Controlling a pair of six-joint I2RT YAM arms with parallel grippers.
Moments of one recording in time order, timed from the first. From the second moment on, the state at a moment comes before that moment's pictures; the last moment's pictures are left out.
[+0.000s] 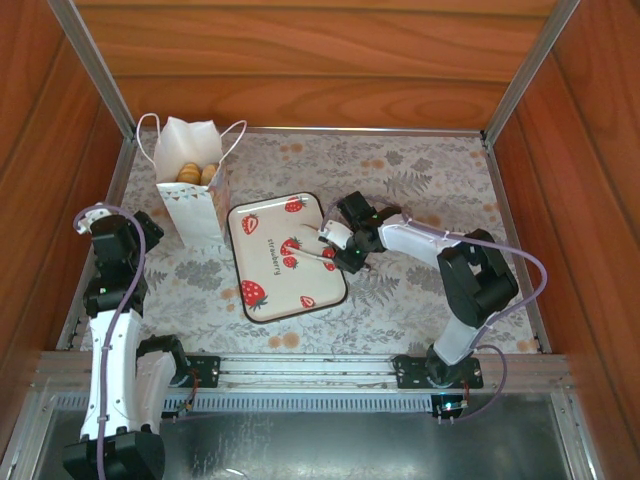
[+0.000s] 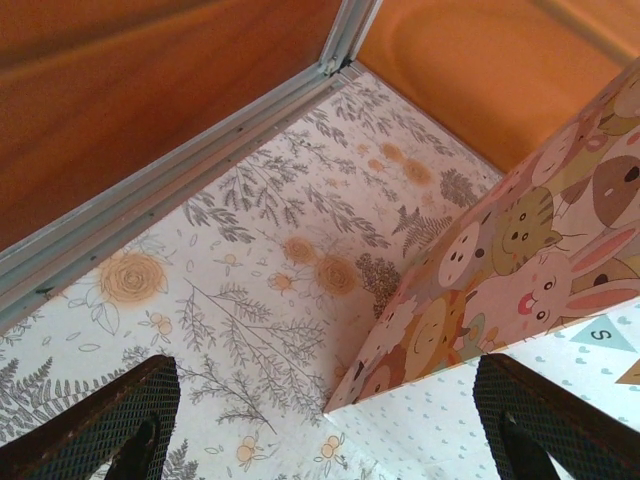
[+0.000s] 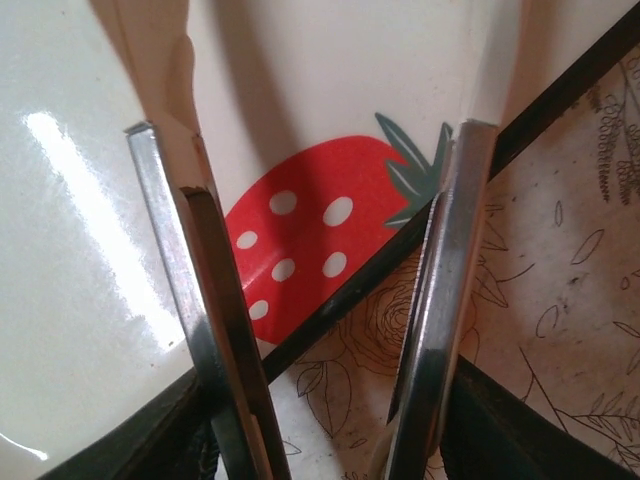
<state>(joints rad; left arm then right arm) 0.18 0.68 0.66 -0.48 -0.16 -0.54 0.63 1.72 1.05 -0.61 -0.15 -0.50</state>
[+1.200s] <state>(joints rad) 0.19 0.85 0.58 -0.25 -0.19 -0.49 0.44 1.30 0.99 -0.55 -0.16 -0.29</state>
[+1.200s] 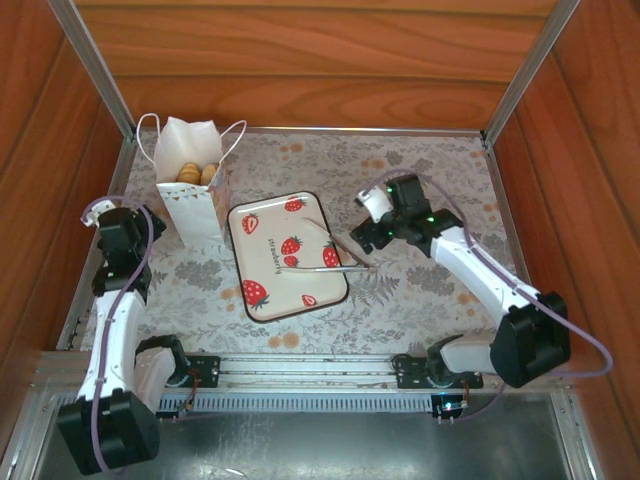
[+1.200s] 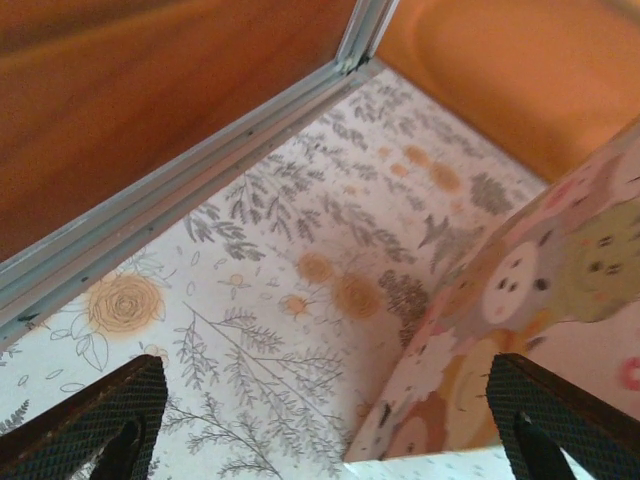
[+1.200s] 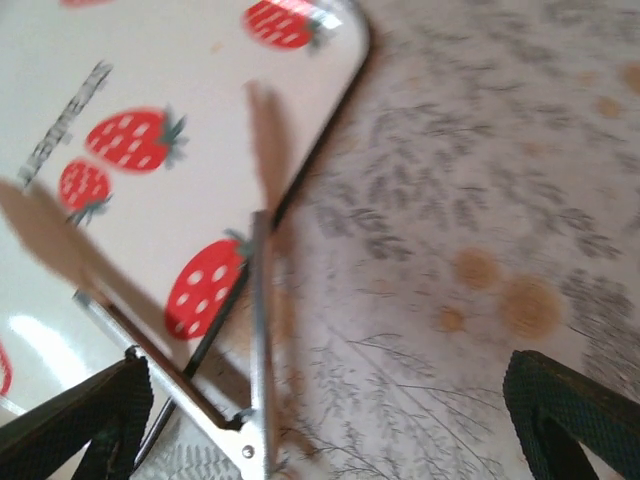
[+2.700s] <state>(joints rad) 0.15 1.42 0.44 0.50 -0.07 -0.20 -0.01 1.54 0.45 0.61 -0.07 0.05</state>
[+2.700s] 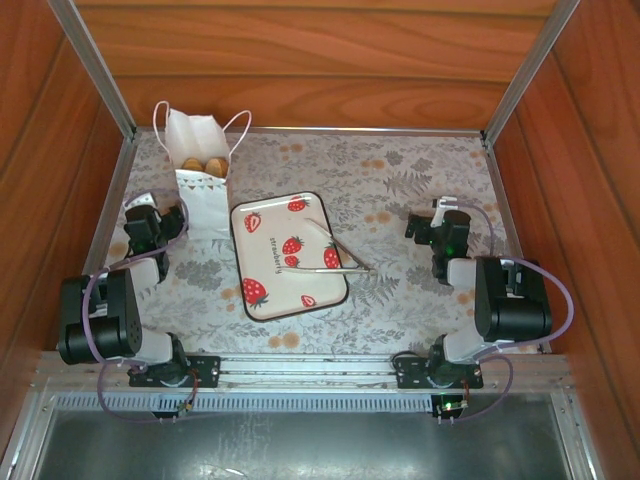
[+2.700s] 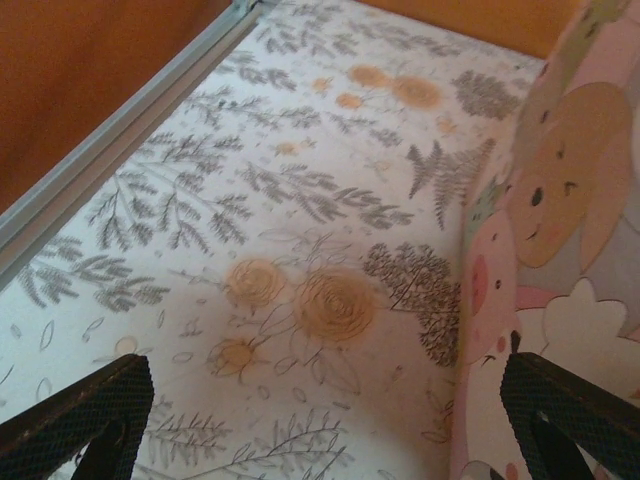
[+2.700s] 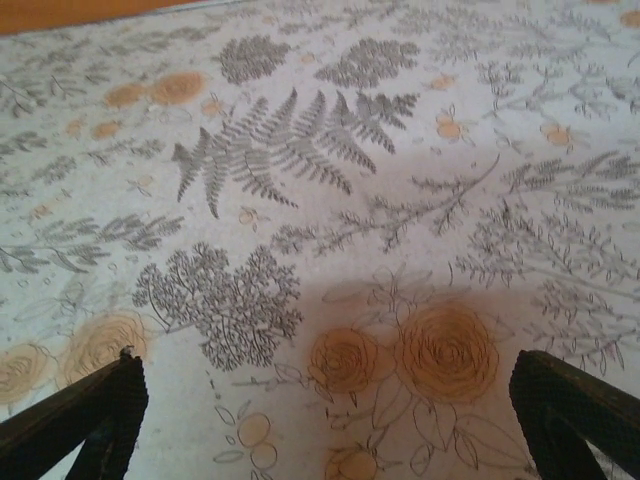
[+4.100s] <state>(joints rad) 0.10 1.58 0.34 0.90 0.00 -0.10 0.02 1.54 0.46 0.61 -0.11 0.00</state>
